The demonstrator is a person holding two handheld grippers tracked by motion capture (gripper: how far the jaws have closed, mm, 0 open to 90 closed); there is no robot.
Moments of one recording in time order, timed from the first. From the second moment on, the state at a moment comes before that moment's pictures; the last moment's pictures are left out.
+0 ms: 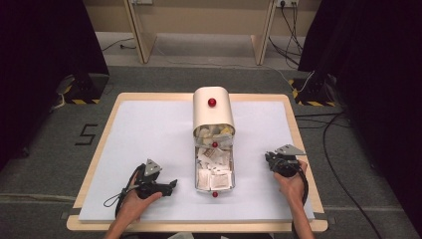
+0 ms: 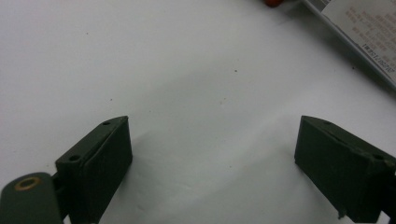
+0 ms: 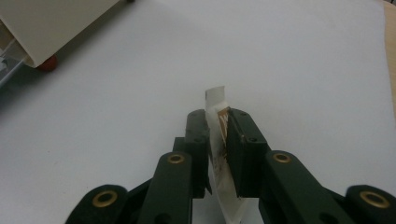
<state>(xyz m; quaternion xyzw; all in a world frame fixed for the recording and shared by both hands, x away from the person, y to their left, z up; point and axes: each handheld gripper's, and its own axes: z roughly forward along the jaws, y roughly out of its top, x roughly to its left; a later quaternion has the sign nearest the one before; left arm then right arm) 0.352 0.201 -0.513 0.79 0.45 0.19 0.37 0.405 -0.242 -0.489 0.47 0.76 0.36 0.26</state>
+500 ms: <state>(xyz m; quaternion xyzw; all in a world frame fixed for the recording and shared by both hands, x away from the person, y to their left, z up) 0.352 0.201 -0.513 0.79 0.45 0.19 0.37 0.405 -0.239 -0.491 0.47 0.76 0.37 0.25</state>
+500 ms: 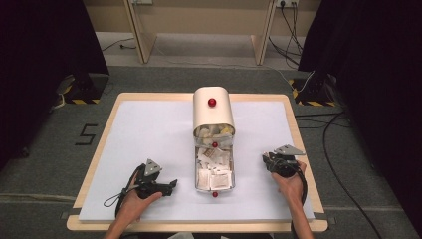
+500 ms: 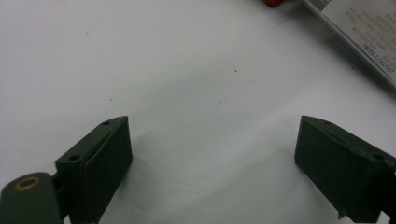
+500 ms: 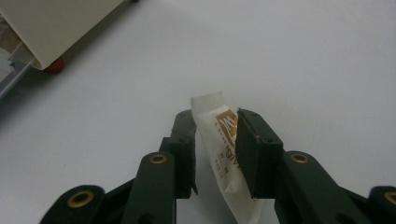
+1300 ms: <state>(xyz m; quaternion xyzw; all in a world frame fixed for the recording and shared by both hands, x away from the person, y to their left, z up) 0.352 0.201 -0.513 0.79 0.45 0.19 0.37 0.403 -0.240 -0.480 0.50 0.72 0.41 0.25</state>
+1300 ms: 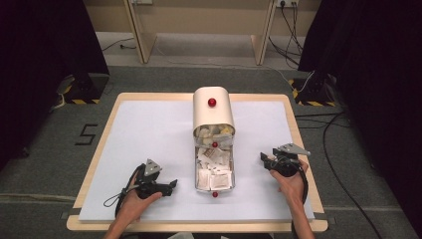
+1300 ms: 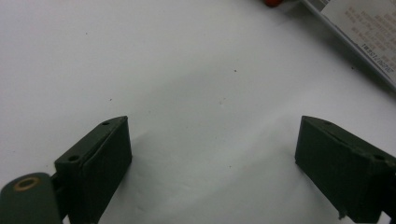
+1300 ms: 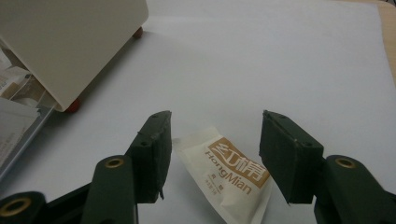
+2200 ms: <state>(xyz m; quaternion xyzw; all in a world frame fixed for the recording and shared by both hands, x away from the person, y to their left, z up) 0.352 0.202 -0.513 0.79 0.45 0.19 0.37 0.393 -0.250 -0.475 0.53 0.71 0.41 0.24</state>
